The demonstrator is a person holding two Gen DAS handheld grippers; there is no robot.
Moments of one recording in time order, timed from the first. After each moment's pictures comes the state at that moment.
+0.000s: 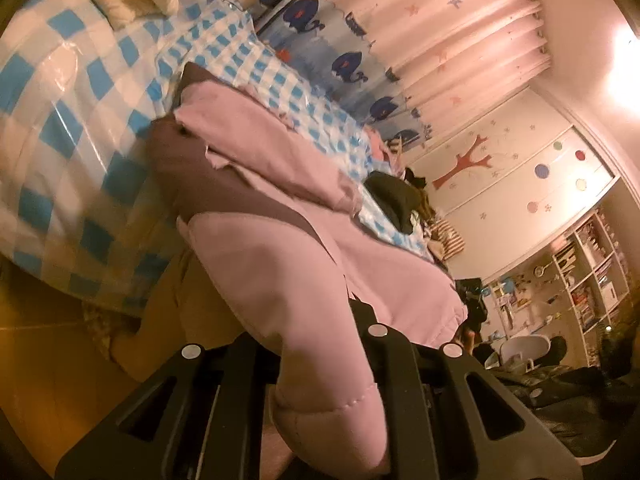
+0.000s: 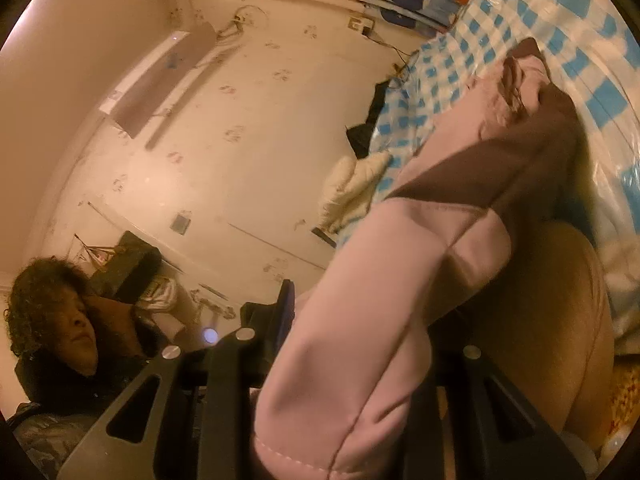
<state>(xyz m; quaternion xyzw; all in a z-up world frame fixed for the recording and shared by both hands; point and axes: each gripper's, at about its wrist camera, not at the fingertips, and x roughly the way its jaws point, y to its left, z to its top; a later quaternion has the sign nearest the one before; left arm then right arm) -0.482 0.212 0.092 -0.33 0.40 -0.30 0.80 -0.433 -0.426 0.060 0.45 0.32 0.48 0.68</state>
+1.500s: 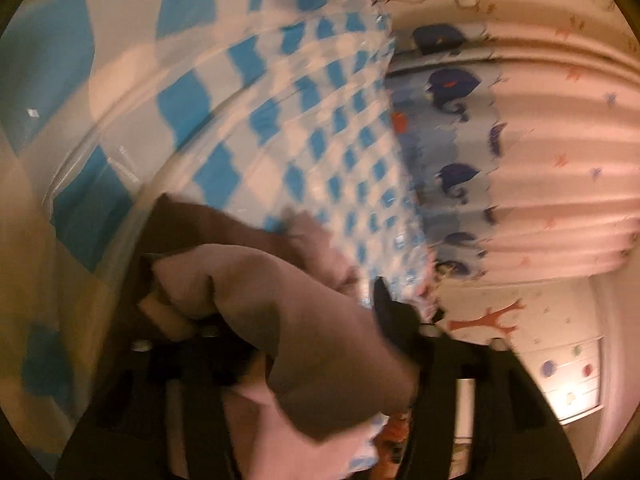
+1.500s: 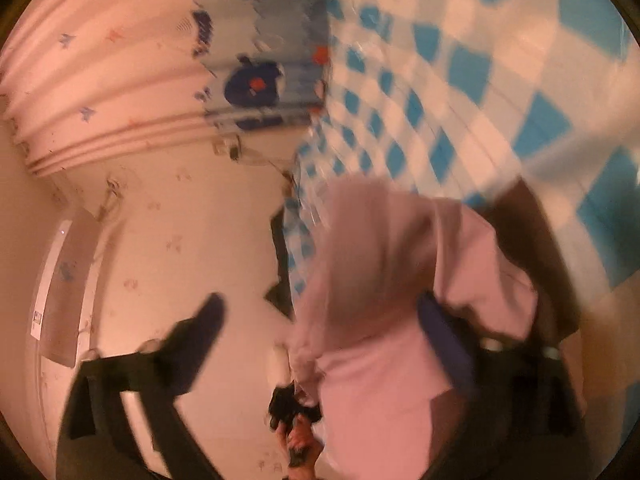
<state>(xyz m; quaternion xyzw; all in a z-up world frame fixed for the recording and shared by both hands) 0.026 0.236 0.005 -0.55 0.44 -0.15 0.70 0.020 -0.461 -0.014 0.63 0.34 0.25 0.64</state>
